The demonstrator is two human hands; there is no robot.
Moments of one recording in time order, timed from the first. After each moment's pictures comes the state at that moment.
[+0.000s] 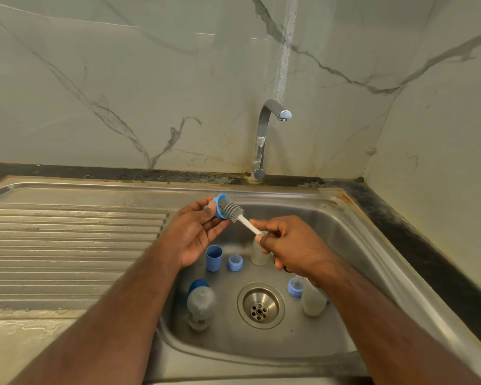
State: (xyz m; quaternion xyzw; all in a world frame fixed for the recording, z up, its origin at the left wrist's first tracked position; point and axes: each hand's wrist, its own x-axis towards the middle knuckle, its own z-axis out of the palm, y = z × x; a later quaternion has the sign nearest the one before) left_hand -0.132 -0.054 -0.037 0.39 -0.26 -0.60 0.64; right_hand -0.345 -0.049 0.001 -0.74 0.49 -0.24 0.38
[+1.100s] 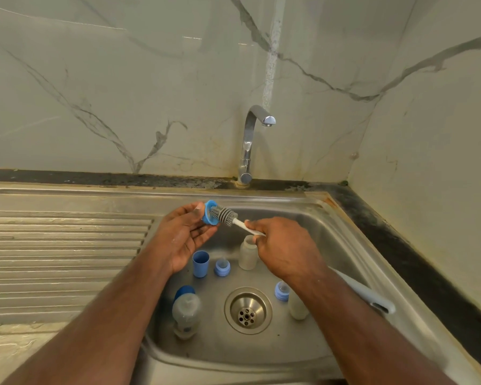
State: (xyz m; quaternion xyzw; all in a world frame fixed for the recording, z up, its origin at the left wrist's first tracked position) left_hand -0.141 -0.057 -0.037 0.45 -0.27 -0.55 0.65; right_hand -0.347 -0.056 0.004 -0.82 0.55 -0.16 0.10
